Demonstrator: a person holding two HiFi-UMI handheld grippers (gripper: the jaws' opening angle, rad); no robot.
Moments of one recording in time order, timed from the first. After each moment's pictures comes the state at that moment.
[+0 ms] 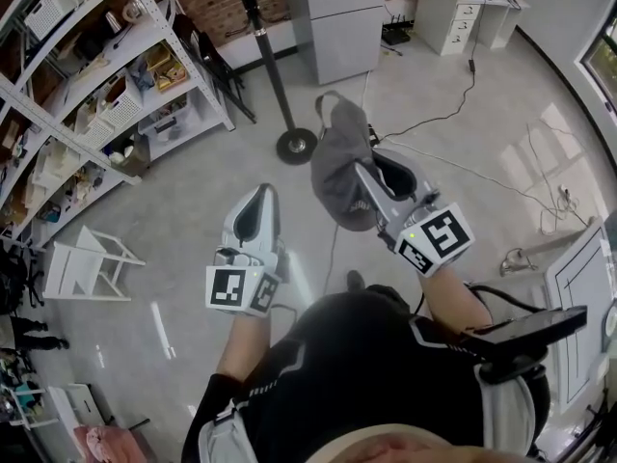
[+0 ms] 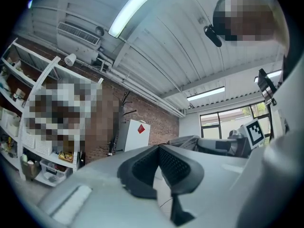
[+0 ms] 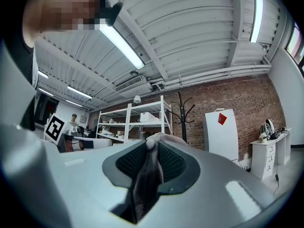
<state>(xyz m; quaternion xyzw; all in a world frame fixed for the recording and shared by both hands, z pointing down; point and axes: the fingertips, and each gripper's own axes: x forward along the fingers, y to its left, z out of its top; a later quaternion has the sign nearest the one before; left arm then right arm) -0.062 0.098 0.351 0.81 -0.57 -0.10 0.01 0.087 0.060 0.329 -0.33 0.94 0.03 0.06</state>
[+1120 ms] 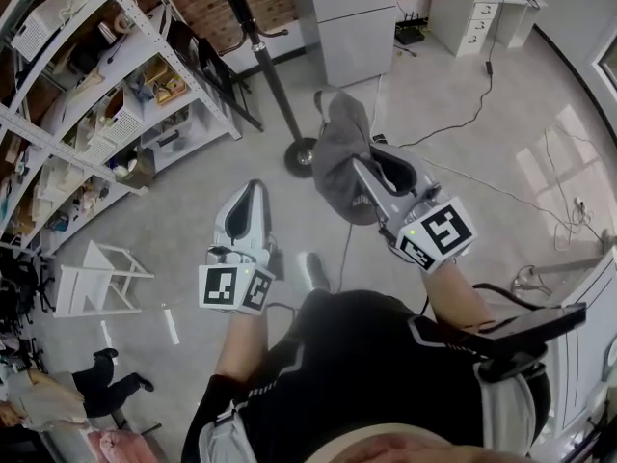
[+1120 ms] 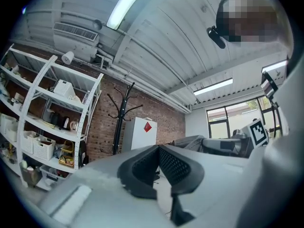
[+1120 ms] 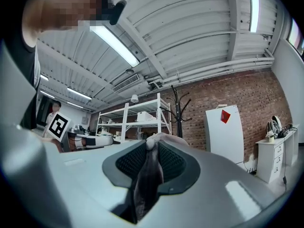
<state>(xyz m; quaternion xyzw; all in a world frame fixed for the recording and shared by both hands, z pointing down) -0.090 -0.060 0.348 0.80 -0.60 -0.08 0.01 0.071 -0.101 0.332 -0.31 0.95 0.02 0.06</state>
